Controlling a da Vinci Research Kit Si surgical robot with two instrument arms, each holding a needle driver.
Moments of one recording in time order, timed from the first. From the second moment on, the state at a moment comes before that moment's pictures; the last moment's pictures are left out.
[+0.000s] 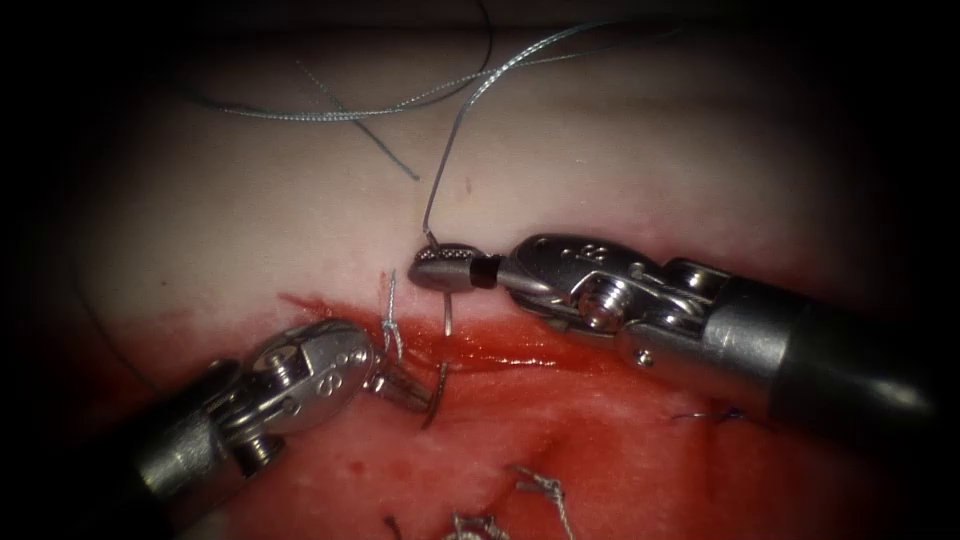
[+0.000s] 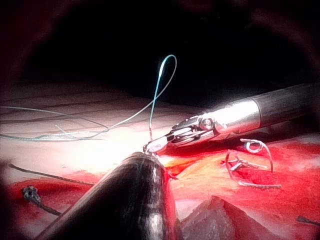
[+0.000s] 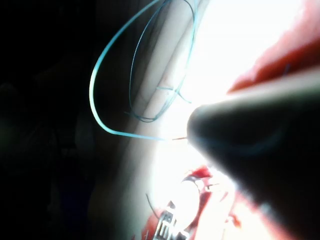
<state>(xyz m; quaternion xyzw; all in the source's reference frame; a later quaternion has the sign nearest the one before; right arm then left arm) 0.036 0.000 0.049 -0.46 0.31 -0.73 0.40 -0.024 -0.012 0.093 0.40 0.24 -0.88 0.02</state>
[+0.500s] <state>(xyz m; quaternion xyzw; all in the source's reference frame) 0.034 0.001 0.052 -0.39 0.47 -0.60 0.51 -0.023 -0.008 0.092 0.51 0.19 -0.83 0.08</state>
